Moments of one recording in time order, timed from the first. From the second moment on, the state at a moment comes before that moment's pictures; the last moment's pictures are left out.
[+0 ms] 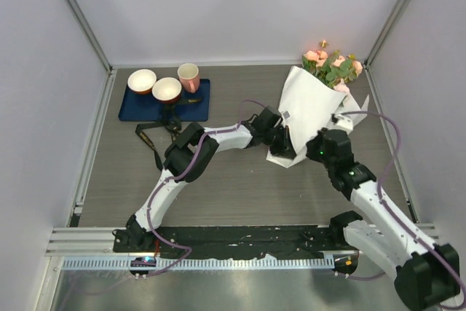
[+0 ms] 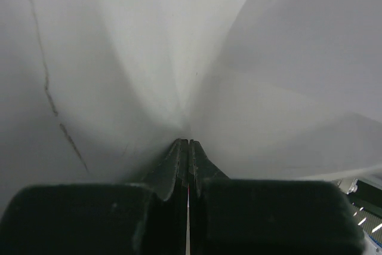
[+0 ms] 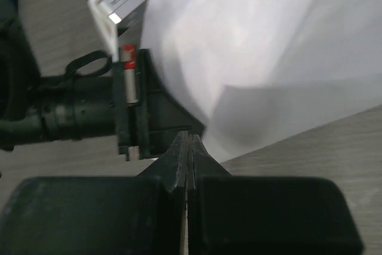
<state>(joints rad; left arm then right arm) -0.86 2.39 1.70 -0.05 0.54 -0.92 0.27 0.76 0.48 -0.22 0.23 0.59</state>
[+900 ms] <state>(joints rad) -0.86 2.37 1.63 0.03 0.52 -0.94 0.03 0.53 0.37 -0.56 0.19 0.98</state>
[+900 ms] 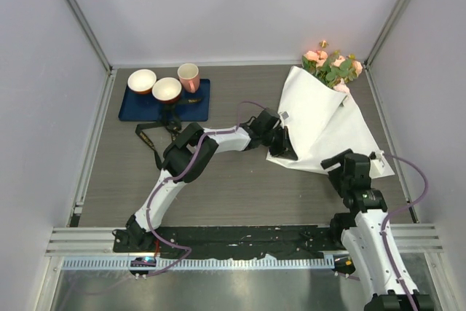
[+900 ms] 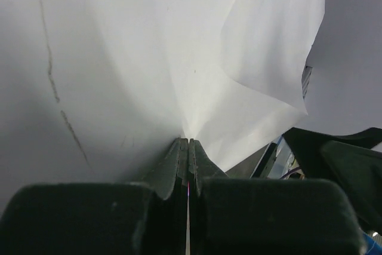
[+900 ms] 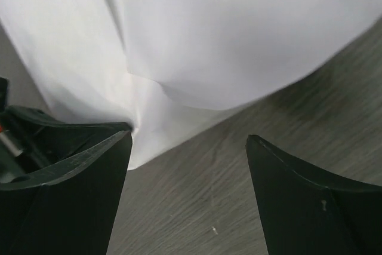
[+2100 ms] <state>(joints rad) -0.84 2.39 1.64 0.05 0.57 -0.95 -0.01 0.67 0.34 -0.19 0.08 0.68</state>
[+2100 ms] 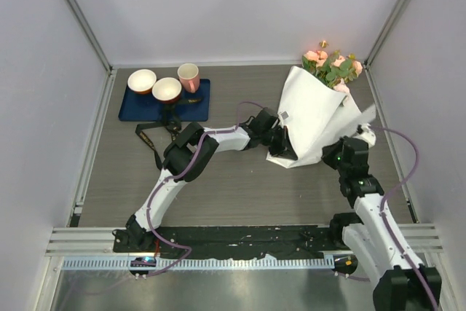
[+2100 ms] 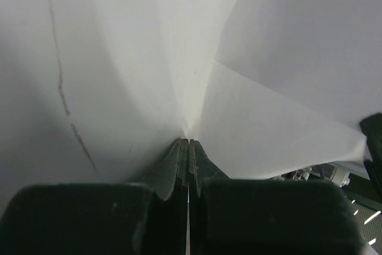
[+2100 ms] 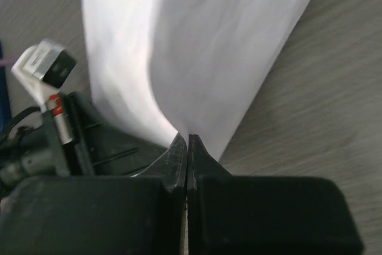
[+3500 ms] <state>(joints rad) -0.82 2.12 1.26 0.16 0.41 -0.89 0.29 1.53 0.86 -0.20 -0.14 0.40</state>
